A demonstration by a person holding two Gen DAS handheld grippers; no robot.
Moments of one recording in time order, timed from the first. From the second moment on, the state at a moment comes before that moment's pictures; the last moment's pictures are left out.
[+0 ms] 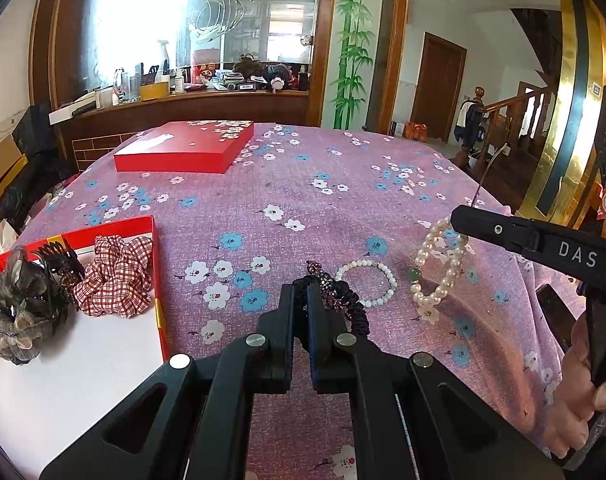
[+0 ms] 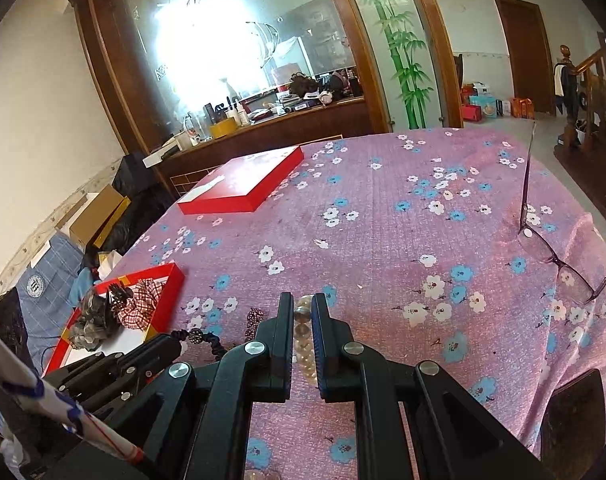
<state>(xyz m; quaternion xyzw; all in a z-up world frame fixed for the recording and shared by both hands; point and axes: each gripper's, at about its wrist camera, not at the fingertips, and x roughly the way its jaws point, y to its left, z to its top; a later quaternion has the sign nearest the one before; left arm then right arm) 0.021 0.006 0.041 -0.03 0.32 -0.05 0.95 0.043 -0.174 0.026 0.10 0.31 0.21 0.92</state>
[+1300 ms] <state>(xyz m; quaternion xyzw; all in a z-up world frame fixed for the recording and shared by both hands) -0.003 0.029 0.063 -0.05 0.31 -0.03 0.95 0.025 -0.152 0.044 0.12 0.30 0.27 0.91</state>
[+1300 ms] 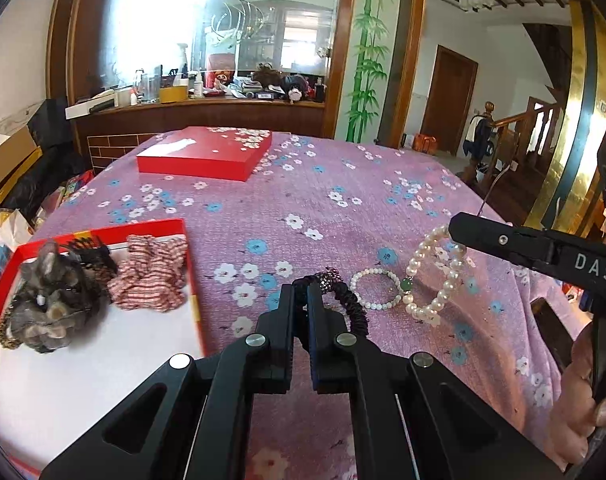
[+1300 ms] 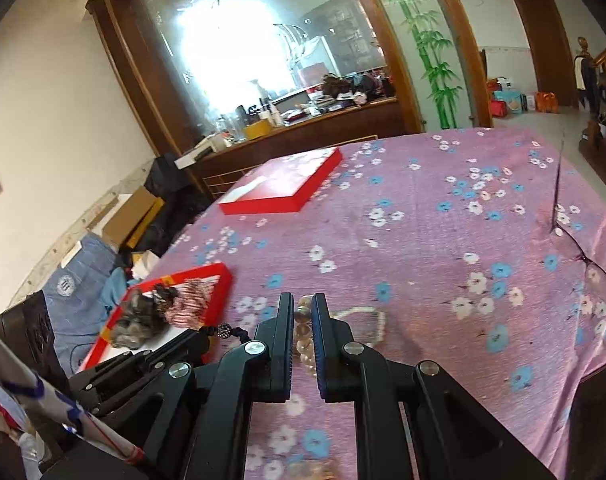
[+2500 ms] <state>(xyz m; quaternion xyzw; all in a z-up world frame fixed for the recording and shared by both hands) -0.075 0.262 0.033 -0.18 0.34 0.15 0.91 0.027 0.060 0.005 0.07 0.39 0.37 0.84</state>
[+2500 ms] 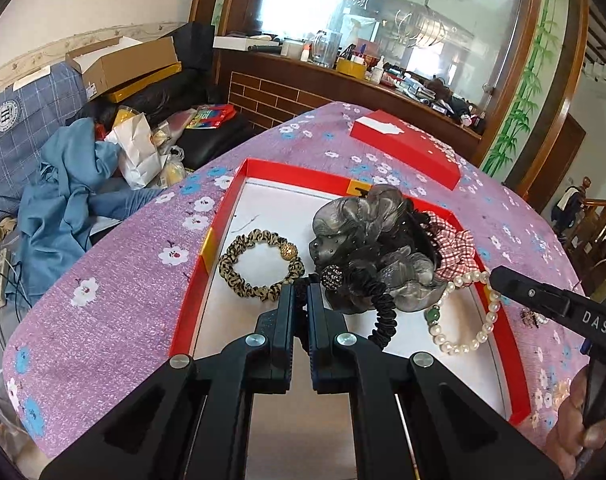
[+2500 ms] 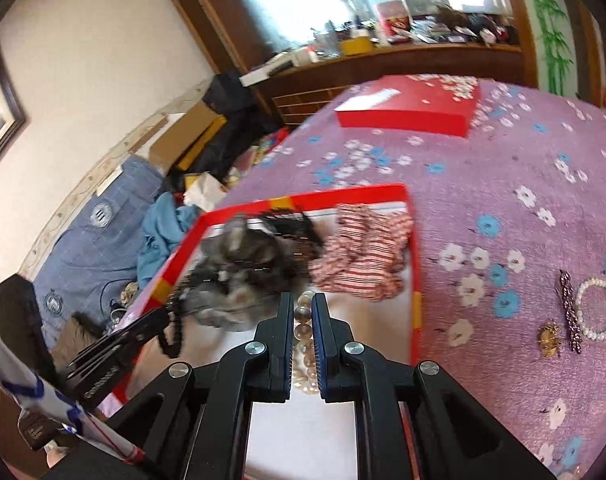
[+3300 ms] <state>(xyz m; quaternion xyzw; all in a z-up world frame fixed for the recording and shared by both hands) -0.063 0.266 0.014 -0.18 0.38 0.18 0.89 0.022 0.060 -0.007 0.03 0.37 0.33 0.87</state>
